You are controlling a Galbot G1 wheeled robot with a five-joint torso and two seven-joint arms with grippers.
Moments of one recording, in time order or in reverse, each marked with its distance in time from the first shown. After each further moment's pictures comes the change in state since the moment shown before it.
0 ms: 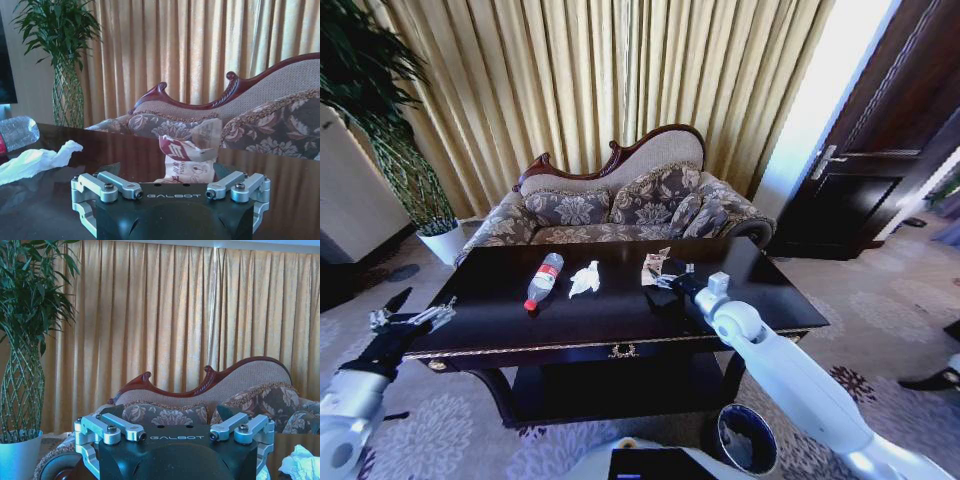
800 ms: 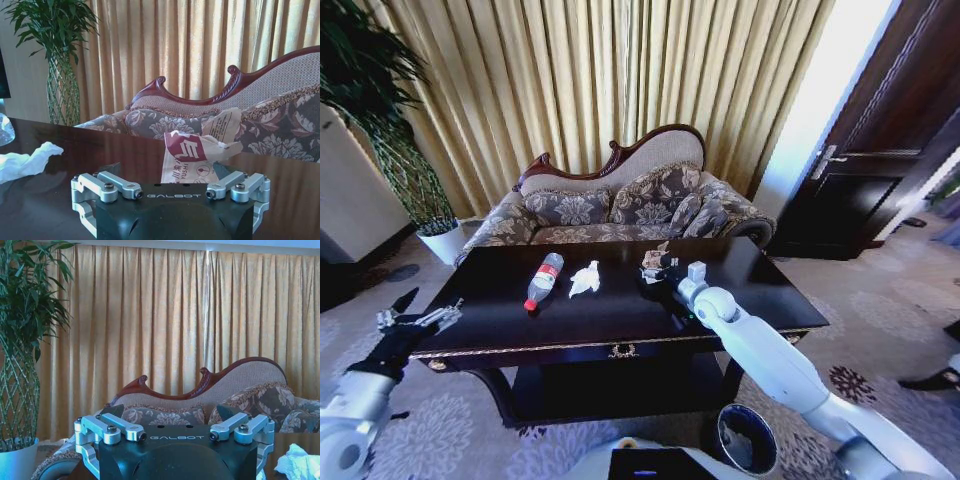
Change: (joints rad) left arm 0.010 -0.002 -0.002 -0.004 0.017 -0.029 0.023; right arm 0.157 0.075 -0.098 -0.169 -0.001 0.003 0.003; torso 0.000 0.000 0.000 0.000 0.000
